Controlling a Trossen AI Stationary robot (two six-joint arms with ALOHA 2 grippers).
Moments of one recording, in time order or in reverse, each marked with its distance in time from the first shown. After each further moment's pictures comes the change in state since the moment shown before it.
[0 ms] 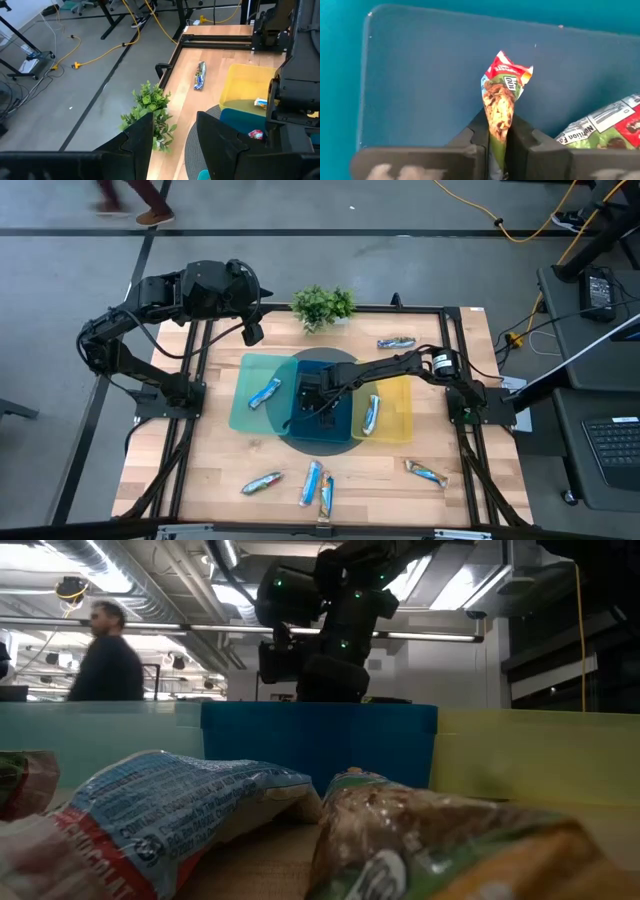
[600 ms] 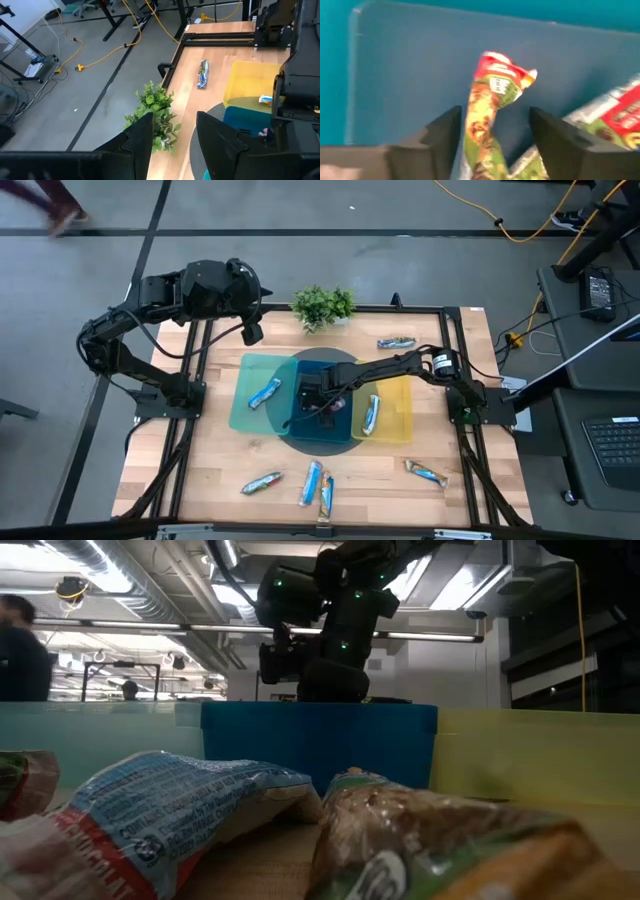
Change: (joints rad) left arm 0.004 0.000 0.000 0.000 -0.006 0.037; right arm 0.000 -0.001 0.000 -0.007 0.039 0.000
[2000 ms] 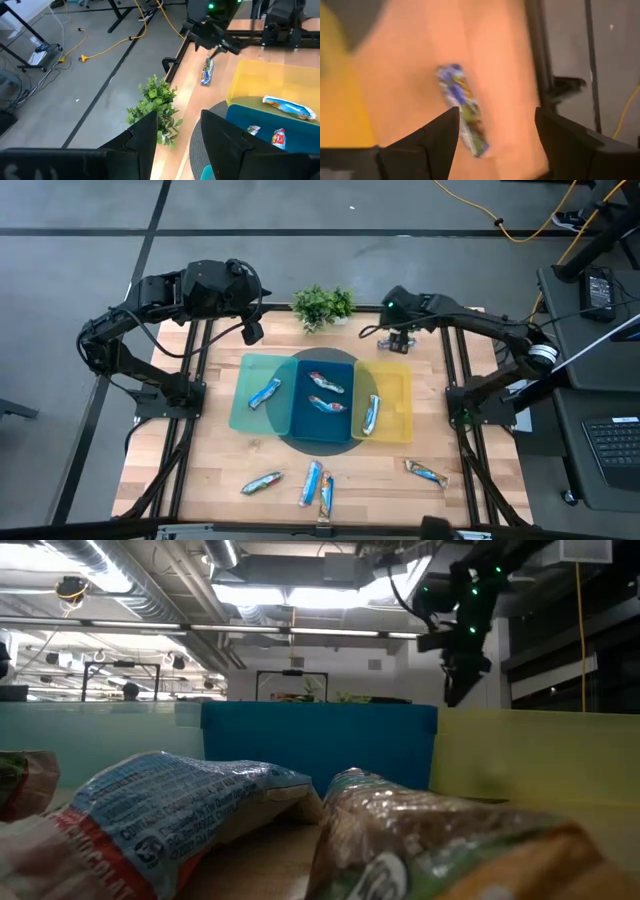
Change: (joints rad) left arm 0.005 0.000 0.000 -0.017 -0.004 -0.061; right arm -0.644 -0.760 -0.573 -0.095 0.275 -0.447
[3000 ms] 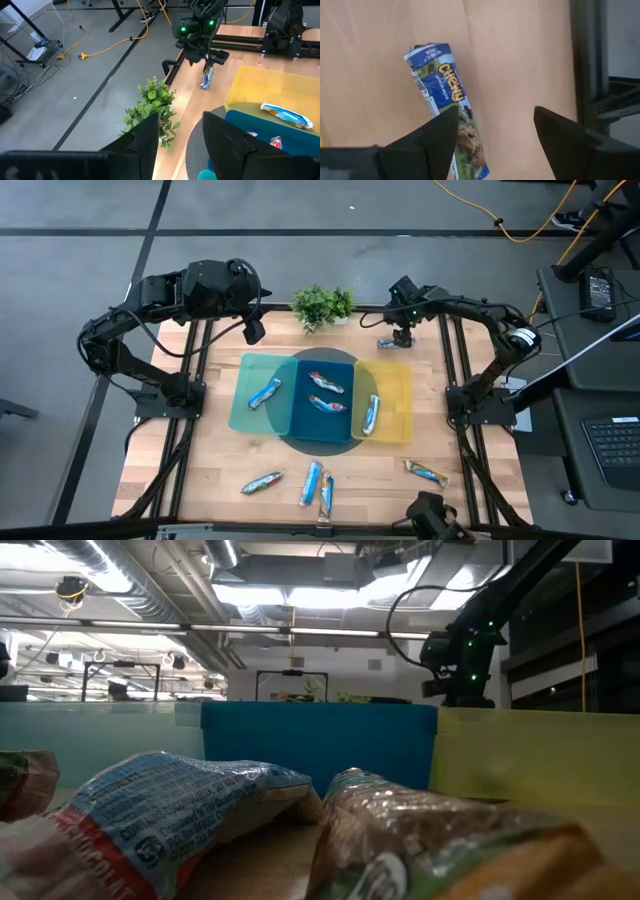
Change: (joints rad) left arm 0.000 0.003 0.000 0.005 0.000 -0.050; right arm -0.256 0.202 -0.058 0.155 -0.257 -0.238
